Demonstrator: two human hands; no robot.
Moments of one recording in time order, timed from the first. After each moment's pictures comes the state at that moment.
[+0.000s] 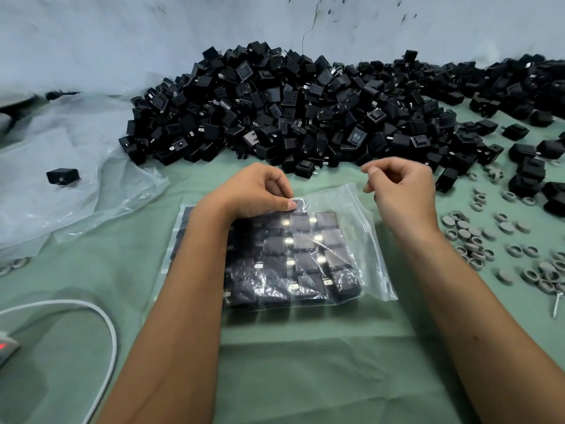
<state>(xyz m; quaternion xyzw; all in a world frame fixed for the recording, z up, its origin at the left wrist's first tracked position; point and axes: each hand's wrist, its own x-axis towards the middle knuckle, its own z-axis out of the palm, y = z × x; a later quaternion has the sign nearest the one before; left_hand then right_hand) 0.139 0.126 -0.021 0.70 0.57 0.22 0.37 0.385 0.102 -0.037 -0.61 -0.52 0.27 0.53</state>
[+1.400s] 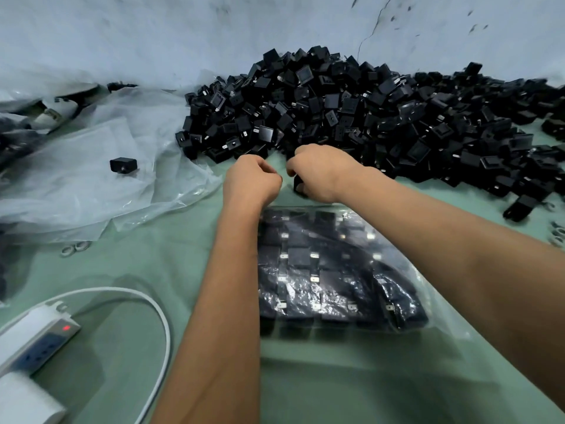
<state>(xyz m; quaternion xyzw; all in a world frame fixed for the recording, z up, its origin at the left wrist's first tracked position) 0.086 0.128 -0.020 0.46 0.77 0.37 0.22 0.217 0.185 0.000 -0.40 -0.91 -0.09 -0.02</state>
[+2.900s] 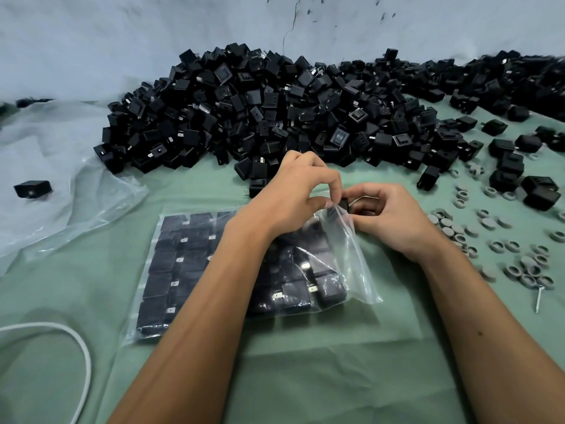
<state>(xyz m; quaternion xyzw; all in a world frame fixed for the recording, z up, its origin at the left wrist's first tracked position) 0.217 0.112 -0.011 0.85 0.44 0.23 0.18 0.426 0.100 -0.057 -0.47 -0.64 0.45 0.40</state>
